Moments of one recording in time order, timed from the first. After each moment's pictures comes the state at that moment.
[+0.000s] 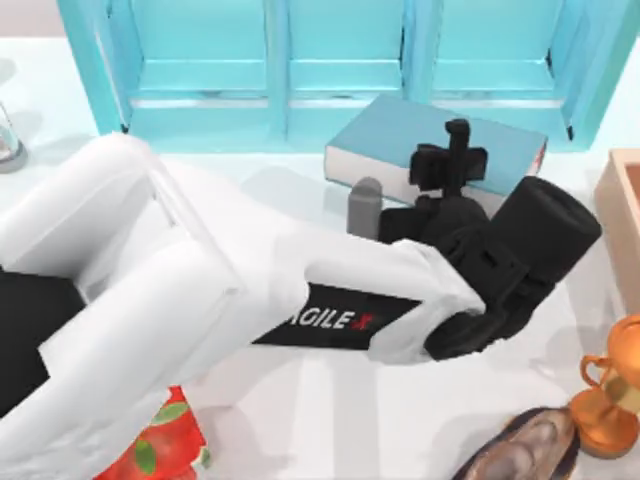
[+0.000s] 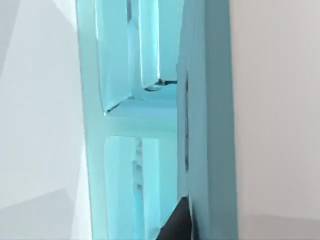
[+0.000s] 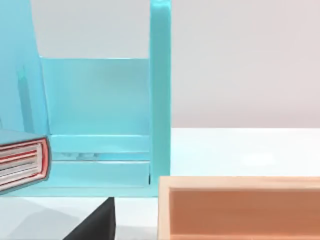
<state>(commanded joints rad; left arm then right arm) -1.05 2.20 1.40 0.23 -1.07 -2.04 0.00 0.00 0.00 0.00 0.00 0.00</state>
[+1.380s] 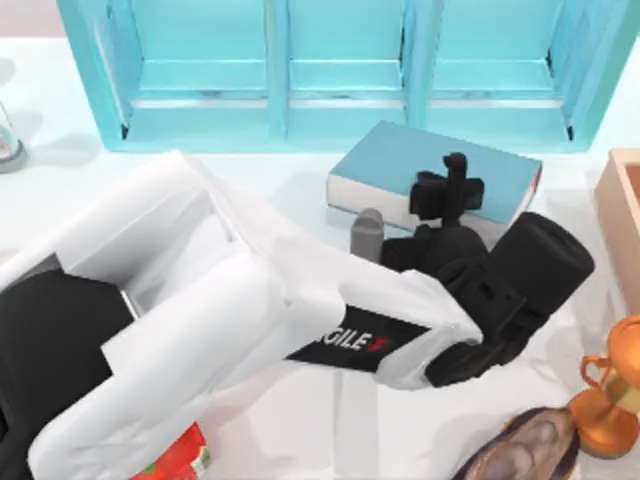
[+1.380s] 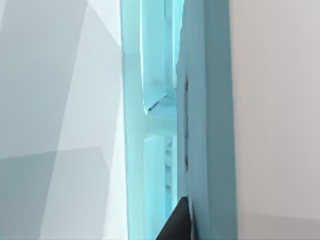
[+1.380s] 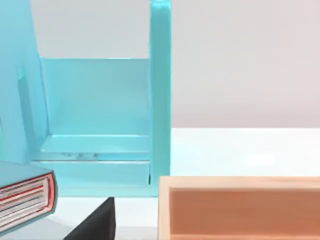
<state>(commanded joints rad) -1.05 2.27 1.37 0.31 -1.08 -2.06 0.00 0.00 0.00 0.00 0.00 0.00</state>
